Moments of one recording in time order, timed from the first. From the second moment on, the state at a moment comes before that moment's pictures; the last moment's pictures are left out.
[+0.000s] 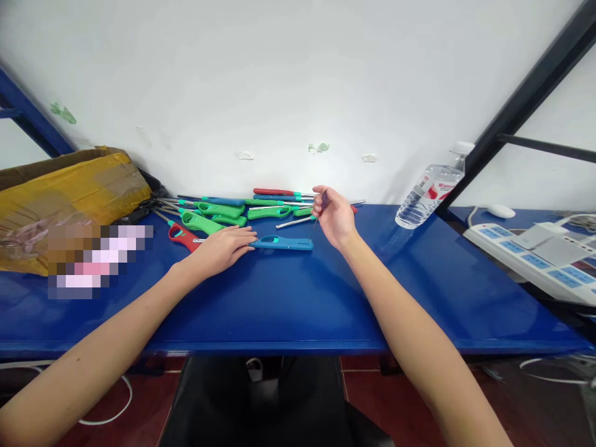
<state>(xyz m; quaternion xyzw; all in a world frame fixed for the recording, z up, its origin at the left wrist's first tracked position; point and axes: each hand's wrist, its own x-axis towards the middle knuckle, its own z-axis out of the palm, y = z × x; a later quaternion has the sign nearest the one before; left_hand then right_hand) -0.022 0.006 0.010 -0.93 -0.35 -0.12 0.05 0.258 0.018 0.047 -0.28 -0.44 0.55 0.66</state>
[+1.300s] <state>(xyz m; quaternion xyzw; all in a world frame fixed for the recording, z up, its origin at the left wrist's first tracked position) -0.016 0.003 0.005 -0.93 -0.36 -0.11 0.05 0.256 0.005 0.053 -0.28 -0.50 0.56 0.60</state>
